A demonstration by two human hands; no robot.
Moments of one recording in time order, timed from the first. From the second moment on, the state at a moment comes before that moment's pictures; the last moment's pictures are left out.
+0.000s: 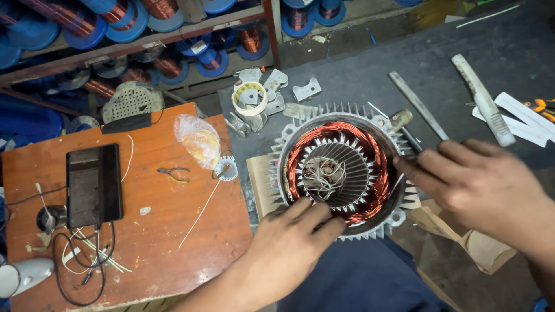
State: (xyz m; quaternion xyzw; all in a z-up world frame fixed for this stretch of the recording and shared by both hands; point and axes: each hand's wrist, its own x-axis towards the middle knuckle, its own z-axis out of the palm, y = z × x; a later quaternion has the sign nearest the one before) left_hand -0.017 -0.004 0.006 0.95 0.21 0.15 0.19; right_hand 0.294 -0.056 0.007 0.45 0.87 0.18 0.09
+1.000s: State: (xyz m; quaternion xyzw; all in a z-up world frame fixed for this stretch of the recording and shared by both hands) left_hand -0.045 -0.008 0.007 0.95 0.28 0.14 0.10; right_hand 0.348 -0.049 -0.026 0.50 0.55 -0.61 -0.27
